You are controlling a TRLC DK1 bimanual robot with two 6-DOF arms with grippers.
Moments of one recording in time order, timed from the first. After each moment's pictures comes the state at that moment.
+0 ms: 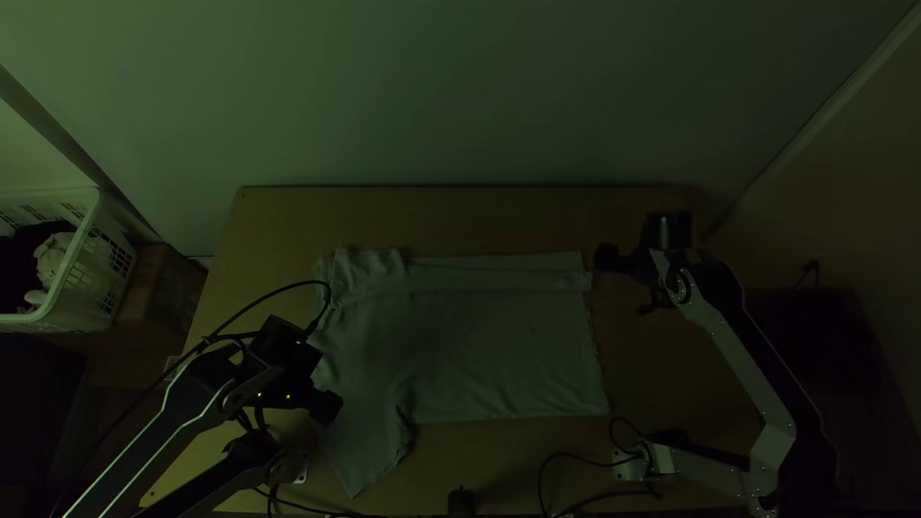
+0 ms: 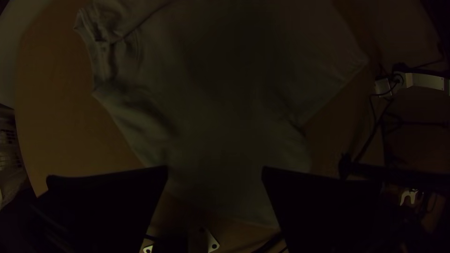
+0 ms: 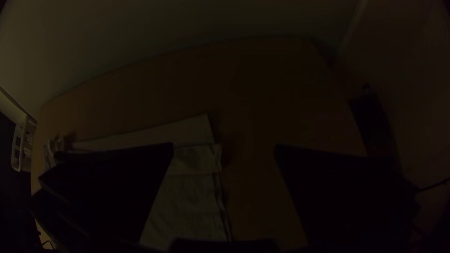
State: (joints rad) left arm -0.51 0.80 0.82 -1.24 0.13 -0.06; right arm 0.21 1.29 1.14 -0.67 0.15 0.33
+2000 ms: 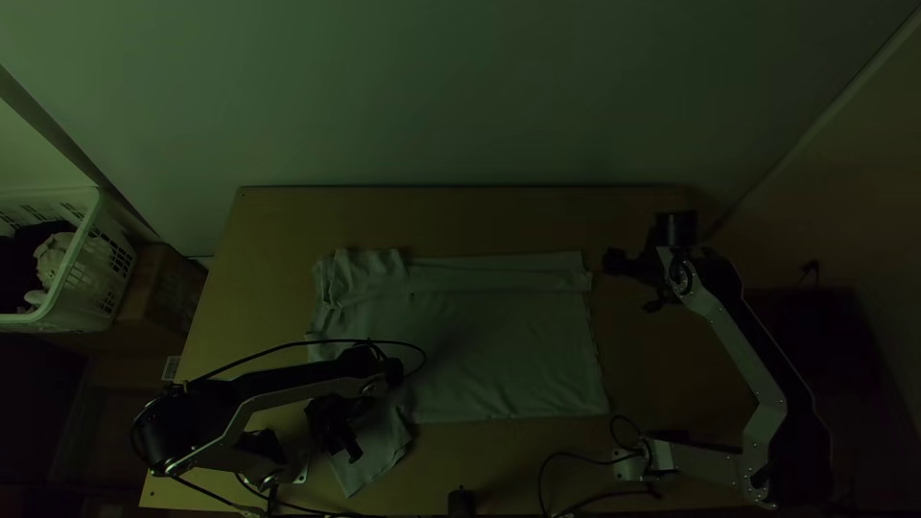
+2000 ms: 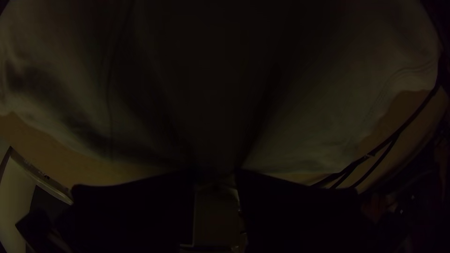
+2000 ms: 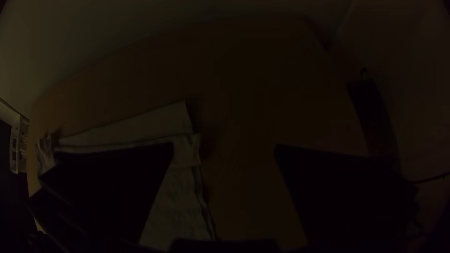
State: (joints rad) left arm -0.93 1.56 0.76 -1.27 0.02 -0.05; right arm 0.11 1.35 1.11 -0.67 0.09 0.28
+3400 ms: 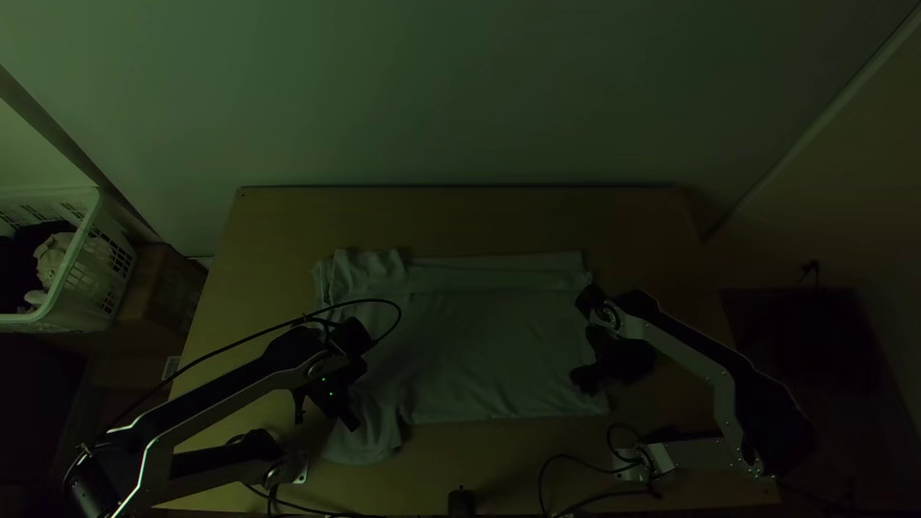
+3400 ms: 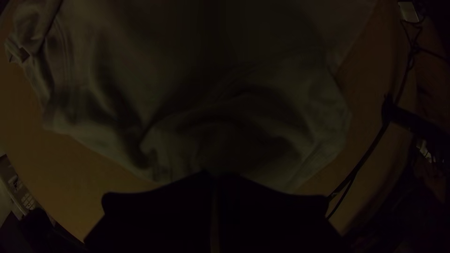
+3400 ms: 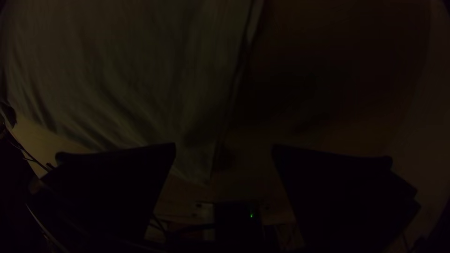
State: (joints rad) left arm -0.69 1.21 0.79 -1.15 0.04 0.08; right arm 0.42 1.49 0.83 -1.19 0.02 0.12
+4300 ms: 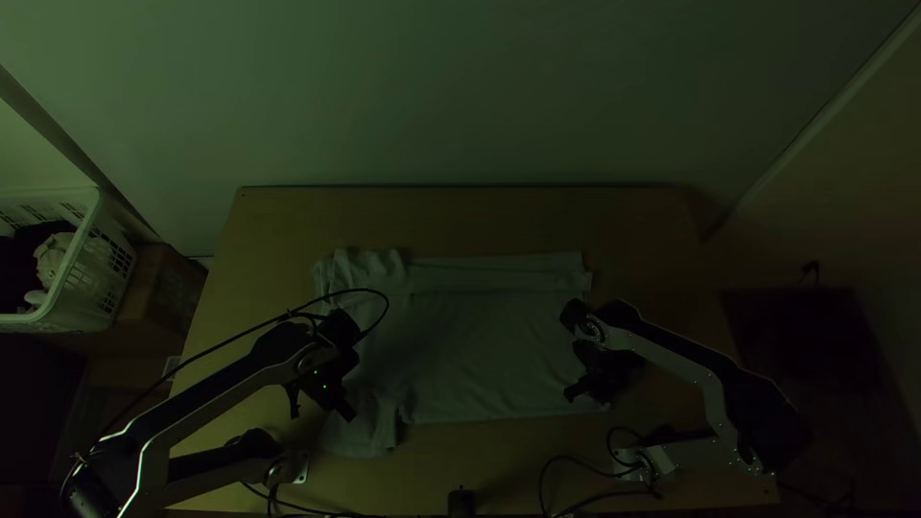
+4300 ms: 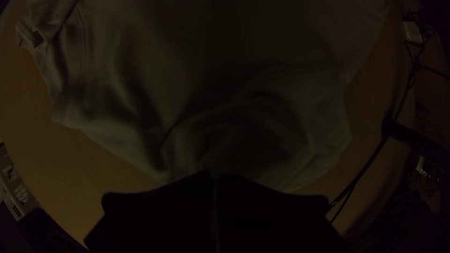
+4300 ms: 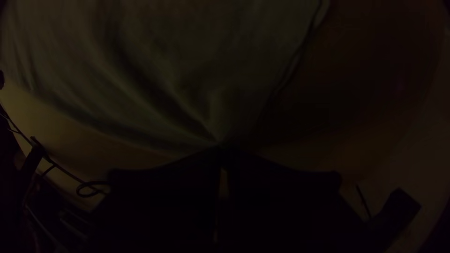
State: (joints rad) left arm -0.59 1.18 0.77 -1.13 0.04 0.11; right arm 0.54 1.51 0.79 -1.19 0.01 0.09
